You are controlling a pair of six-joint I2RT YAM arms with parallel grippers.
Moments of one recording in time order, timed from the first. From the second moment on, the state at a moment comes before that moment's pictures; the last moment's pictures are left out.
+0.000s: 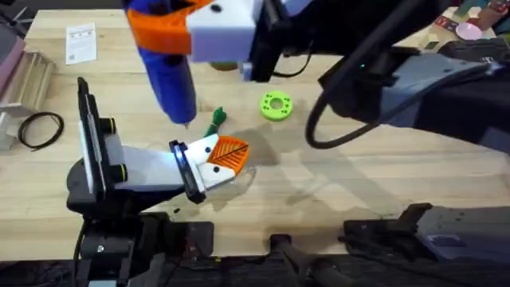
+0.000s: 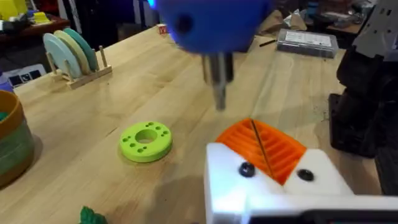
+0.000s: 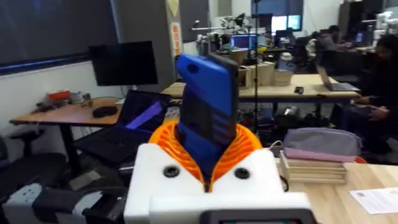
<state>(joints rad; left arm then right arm) 0.02 0.01 0.01 -0.13 1.16 0.08 0.72 1.52 0.99 1.04 -0.96 0.46</state>
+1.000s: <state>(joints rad) 0.02 0.01 0.01 -0.13 1.16 0.08 0.73 1.57 0.89 1.32 -1.11 0.53</state>
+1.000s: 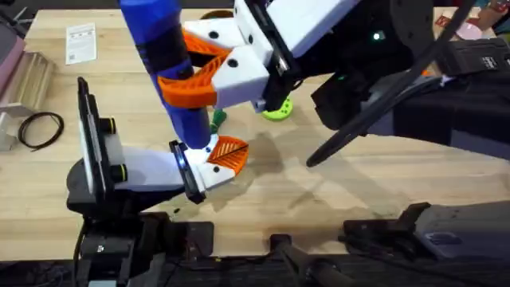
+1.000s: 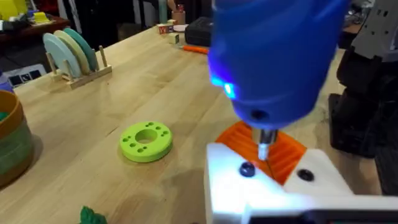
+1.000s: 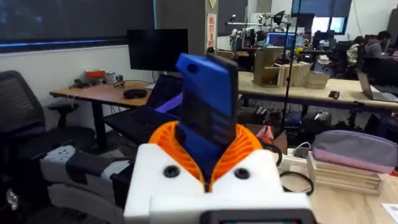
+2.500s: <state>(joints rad) 0.02 0.01 0.01 -0.13 1.16 0.08 0.72 1.57 0.89 1.27 -1.16 0.49</state>
